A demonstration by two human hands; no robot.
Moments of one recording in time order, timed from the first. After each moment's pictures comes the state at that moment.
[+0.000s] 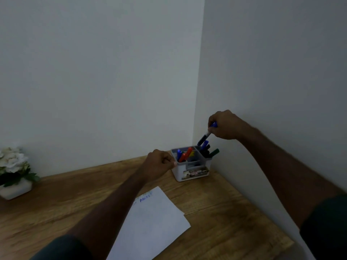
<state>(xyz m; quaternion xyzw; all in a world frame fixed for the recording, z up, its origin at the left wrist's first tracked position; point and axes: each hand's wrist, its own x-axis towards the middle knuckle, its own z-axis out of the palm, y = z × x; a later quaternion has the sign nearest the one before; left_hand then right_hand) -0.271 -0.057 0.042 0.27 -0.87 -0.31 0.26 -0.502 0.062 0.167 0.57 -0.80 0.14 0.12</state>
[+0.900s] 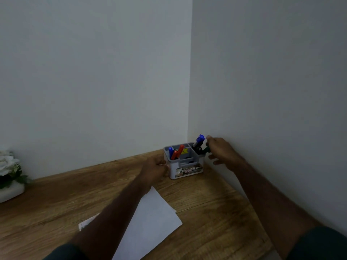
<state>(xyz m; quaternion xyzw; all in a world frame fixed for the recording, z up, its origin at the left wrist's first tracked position) -0.290 -0.031 0.019 0.39 -0.73 -0.50 0.27 -0.504 0.074 0.067 0.35 -0.79 0.46 -0.18</state>
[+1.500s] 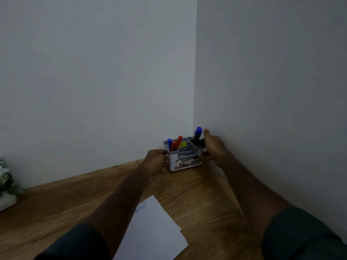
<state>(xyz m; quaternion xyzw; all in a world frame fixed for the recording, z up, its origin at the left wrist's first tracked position) -0.330 -0.094 0.035 0.42 -0.66 -0.56 0.27 -0.512 -0.005 0.064 0.26 -0.74 0.57 -0.24</state>
